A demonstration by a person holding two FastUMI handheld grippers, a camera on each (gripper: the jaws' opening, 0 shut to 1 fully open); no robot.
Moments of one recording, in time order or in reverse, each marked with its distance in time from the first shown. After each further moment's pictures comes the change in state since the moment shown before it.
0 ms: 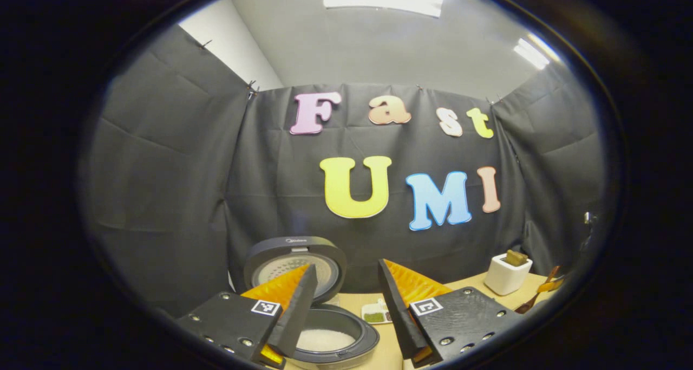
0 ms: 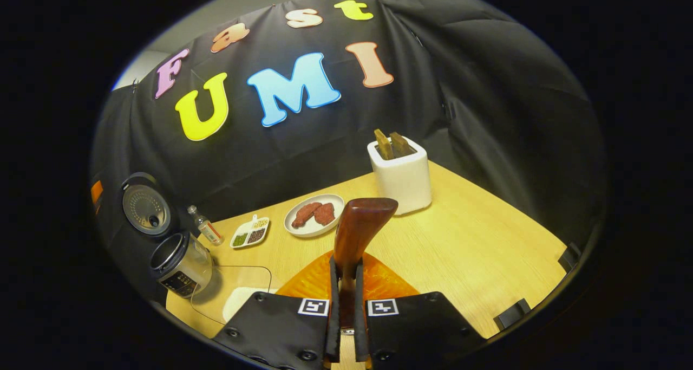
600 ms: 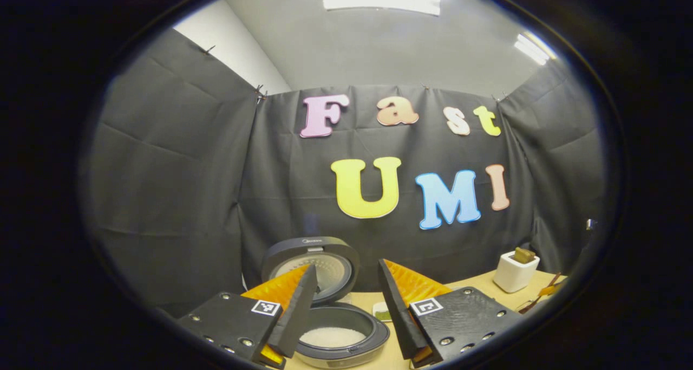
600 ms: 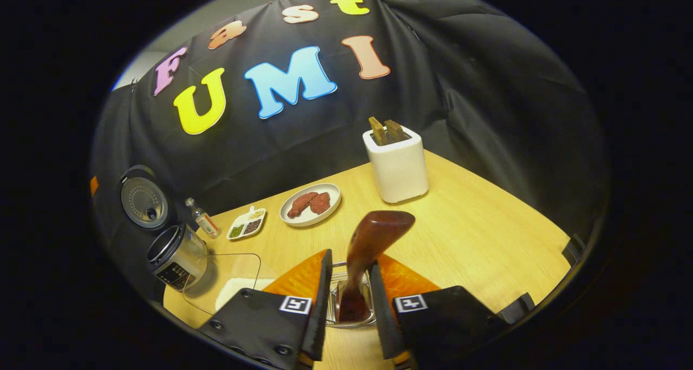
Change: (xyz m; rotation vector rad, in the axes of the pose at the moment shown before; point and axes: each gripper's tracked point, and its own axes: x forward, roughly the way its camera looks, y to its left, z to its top) left arm -0.013 0.009 0.004 0.008 -0.006 0.043; right arm -0.006 -0.018 -0.009 -0.023 0.004 -0.017
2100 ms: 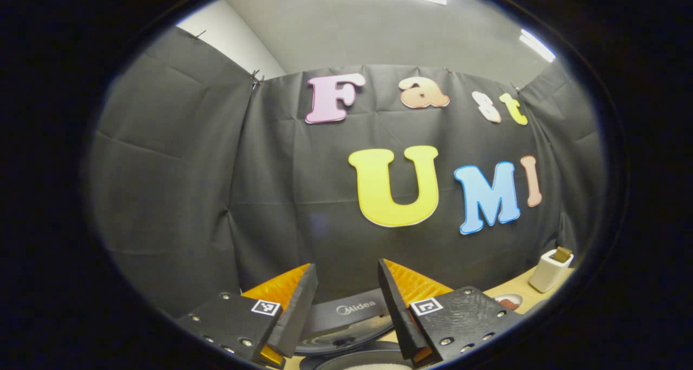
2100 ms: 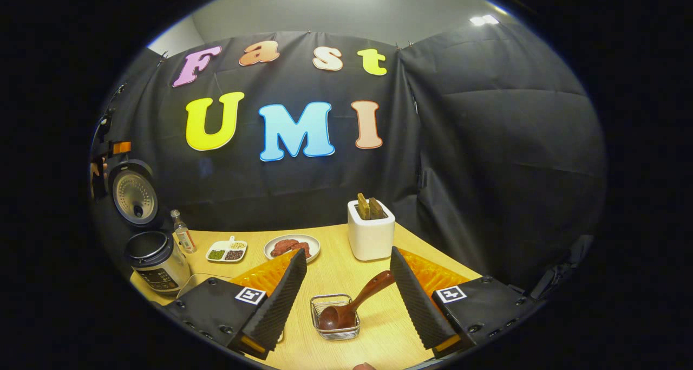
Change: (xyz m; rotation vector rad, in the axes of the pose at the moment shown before) left arm 0.238 0.091 -0.018 0.038 0.042 0.032; right arm -0.086 0.044 0.073 -0.206 -0.312 -0.191
